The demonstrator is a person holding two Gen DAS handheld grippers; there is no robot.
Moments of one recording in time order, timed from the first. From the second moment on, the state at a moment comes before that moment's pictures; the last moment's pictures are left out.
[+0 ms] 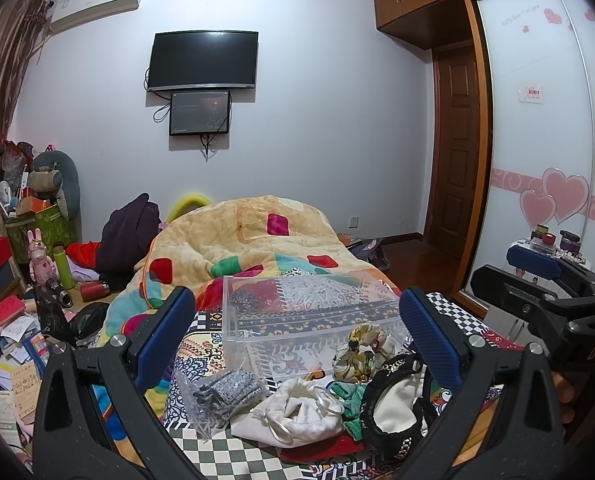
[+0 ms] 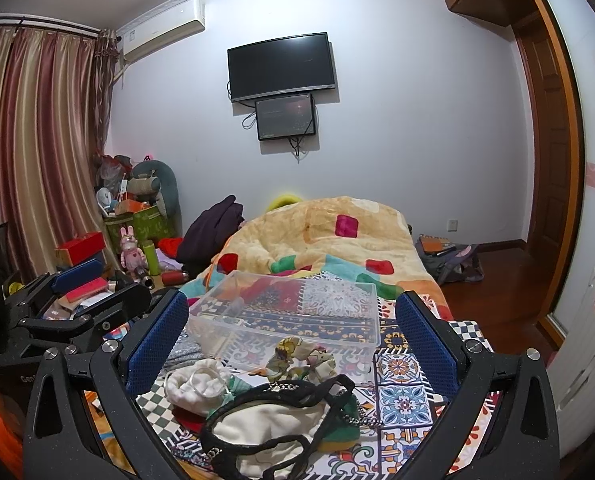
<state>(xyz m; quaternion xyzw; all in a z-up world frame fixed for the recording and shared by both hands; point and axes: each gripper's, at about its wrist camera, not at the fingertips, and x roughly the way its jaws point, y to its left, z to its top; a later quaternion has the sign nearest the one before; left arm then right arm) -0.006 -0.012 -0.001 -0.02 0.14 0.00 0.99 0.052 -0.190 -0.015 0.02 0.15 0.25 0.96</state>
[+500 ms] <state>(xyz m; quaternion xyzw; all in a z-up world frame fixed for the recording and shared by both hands) -0.003 -0.016 -0.002 -0.02 0.14 0.00 0.99 0.052 -0.189 -0.015 0.02 0.15 0.25 0.96</state>
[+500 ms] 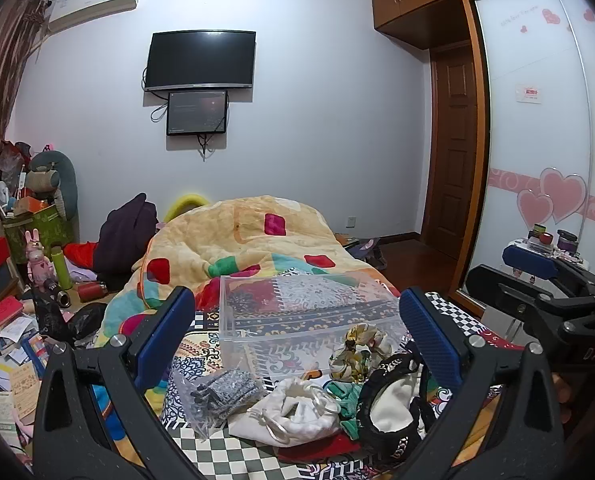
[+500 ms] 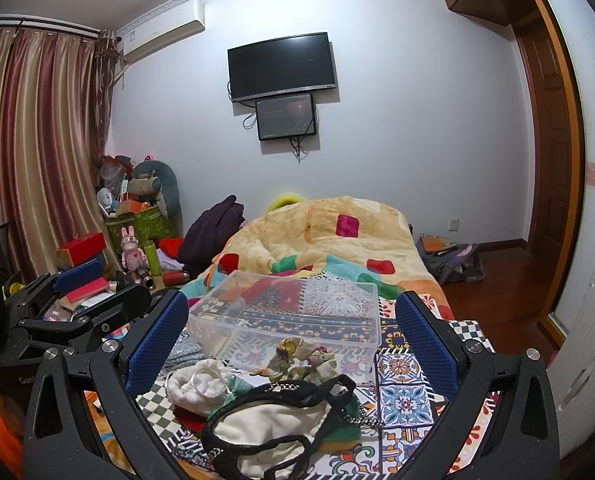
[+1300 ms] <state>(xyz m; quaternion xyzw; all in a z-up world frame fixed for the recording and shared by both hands) 0.036 0.061 -0.056 -0.05 0.26 0.03 0.96 0.101 -0.191 -0.064 0.02 0.27 0.23 0.93</state>
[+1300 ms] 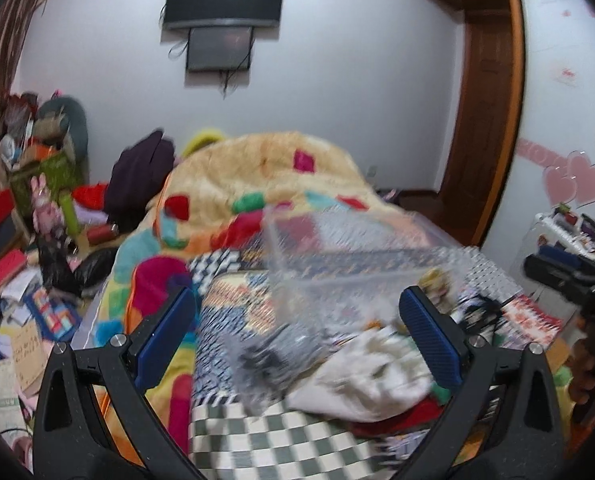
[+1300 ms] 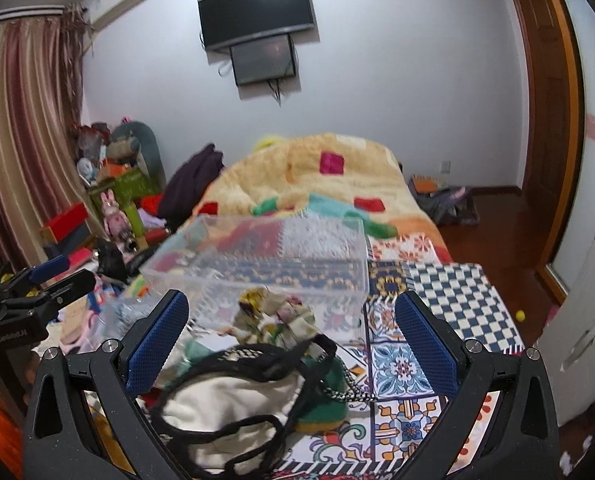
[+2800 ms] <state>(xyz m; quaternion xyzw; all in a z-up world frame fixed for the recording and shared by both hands) 0.045 0.079 -0.066 -0.05 0.26 0.00 0.96 0.127 -0.158 -0.062 0.00 0.32 0.32 0.89</state>
